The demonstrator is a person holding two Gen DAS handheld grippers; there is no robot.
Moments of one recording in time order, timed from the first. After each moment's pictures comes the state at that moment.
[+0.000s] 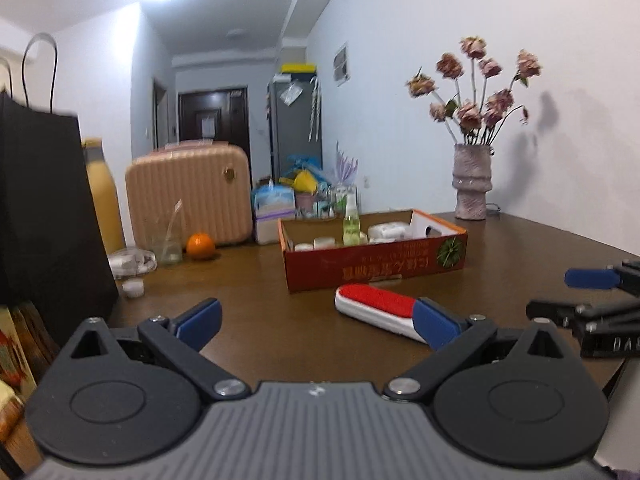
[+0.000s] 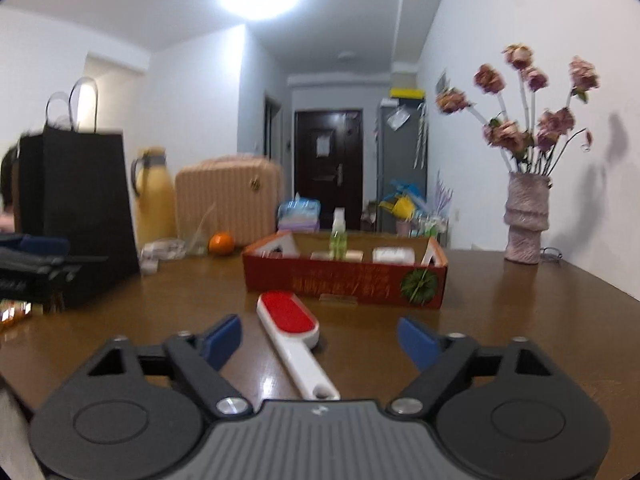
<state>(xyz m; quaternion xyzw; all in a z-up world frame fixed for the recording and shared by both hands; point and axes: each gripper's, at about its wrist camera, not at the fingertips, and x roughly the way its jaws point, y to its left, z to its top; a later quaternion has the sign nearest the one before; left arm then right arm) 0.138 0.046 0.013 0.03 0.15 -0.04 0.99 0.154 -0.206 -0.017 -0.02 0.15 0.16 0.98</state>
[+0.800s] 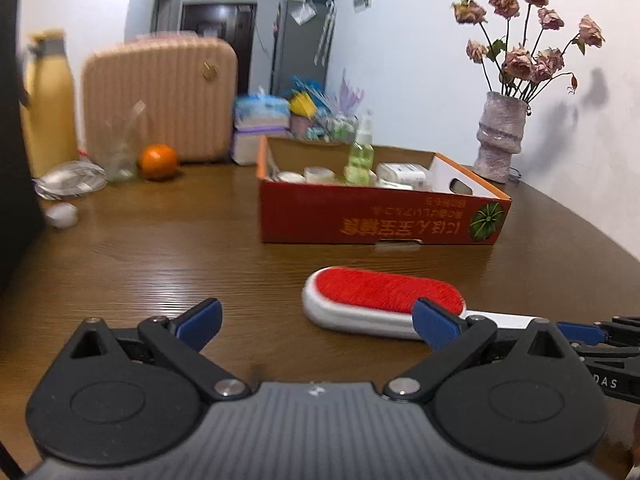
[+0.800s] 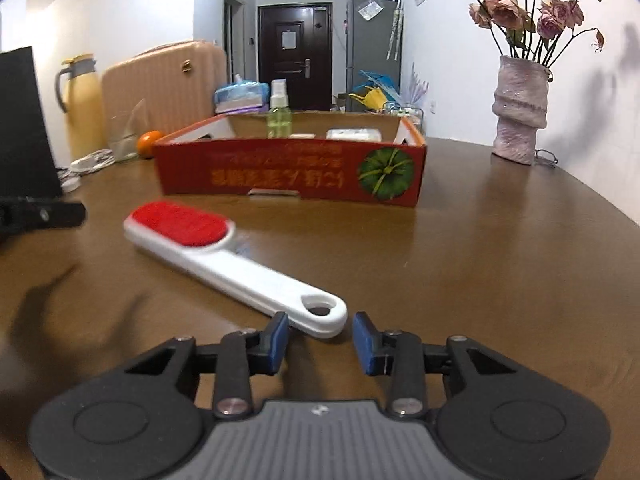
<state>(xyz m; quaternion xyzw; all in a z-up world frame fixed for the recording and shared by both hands) 0.303 0.044 -0.033 -0.05 0.27 -0.06 0.96 0.290 -0.226 -0.063 -0.02 0.30 0.10 0.95</state>
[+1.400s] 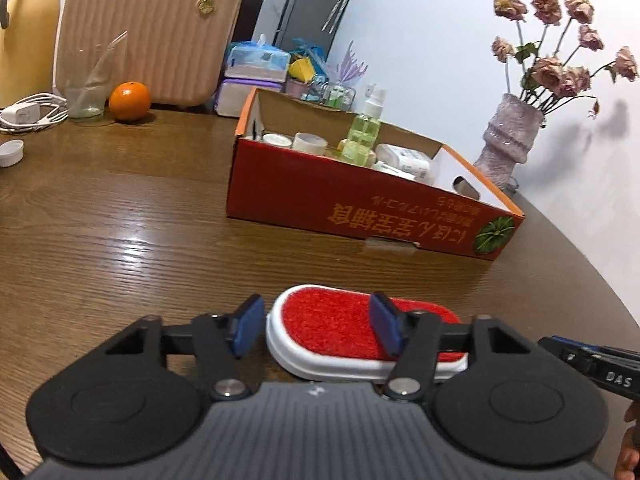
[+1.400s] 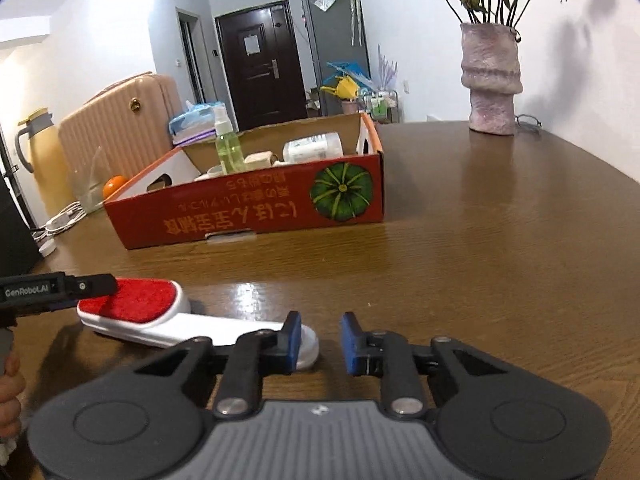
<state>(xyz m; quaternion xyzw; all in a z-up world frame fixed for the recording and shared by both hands) 0.358 0.044 -0.055 -0.12 0.31 -0.08 0.94 0.335 -0.259 -0.055 0.07 0.33 0.09 0.94</state>
